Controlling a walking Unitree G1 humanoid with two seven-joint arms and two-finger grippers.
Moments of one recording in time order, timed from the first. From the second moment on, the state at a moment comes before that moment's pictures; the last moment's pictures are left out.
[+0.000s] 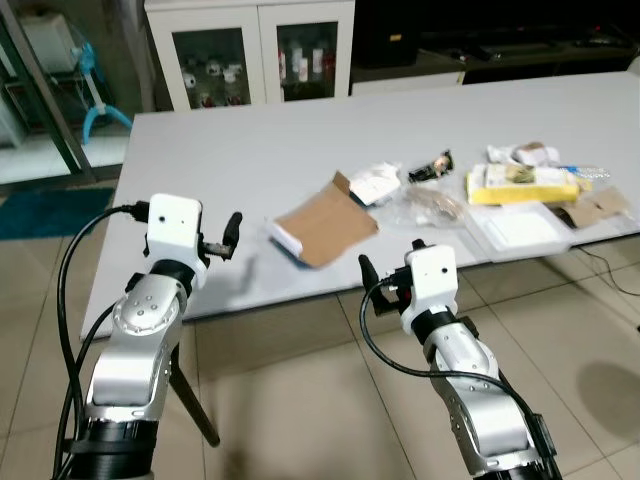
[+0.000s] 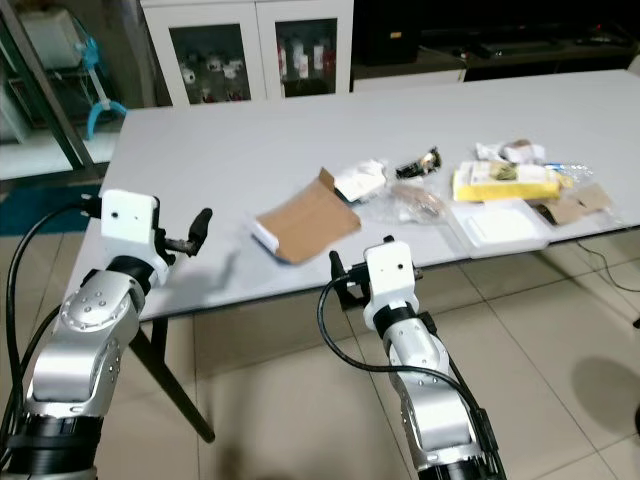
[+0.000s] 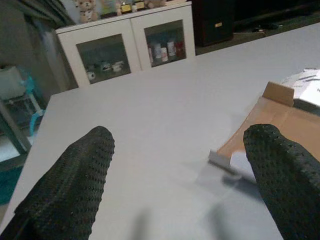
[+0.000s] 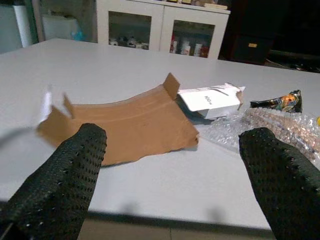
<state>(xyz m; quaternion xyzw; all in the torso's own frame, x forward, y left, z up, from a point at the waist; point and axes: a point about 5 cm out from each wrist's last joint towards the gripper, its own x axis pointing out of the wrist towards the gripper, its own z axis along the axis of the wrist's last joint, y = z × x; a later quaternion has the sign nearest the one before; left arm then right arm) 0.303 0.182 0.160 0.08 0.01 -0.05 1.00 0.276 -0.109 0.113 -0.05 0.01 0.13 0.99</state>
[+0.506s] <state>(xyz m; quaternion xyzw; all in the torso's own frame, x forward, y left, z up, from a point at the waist) 0.286 0.173 0.135 0.00 0.05 -0.06 1.00 0.263 -0.123 0.113 -0.07 0.03 0.14 0.99</state>
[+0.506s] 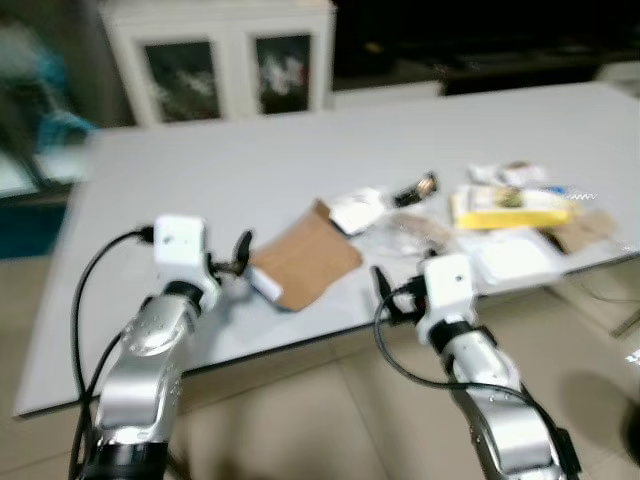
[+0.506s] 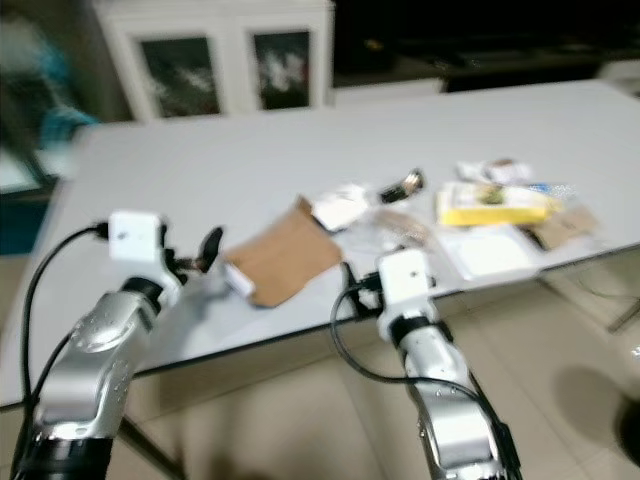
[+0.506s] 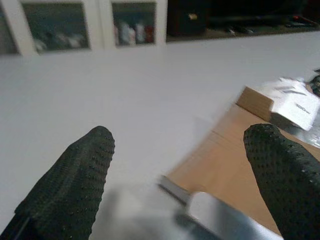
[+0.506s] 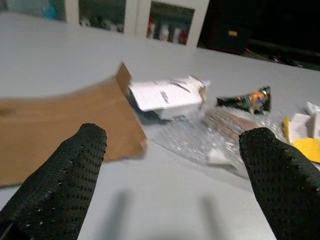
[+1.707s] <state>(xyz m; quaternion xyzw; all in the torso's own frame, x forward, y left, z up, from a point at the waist) 0.267 0.141 0.124 0.05 -0.05 -0.29 0.95 0.226 -0.162 0.100 -0.08 0.06 0.12 0.99</state>
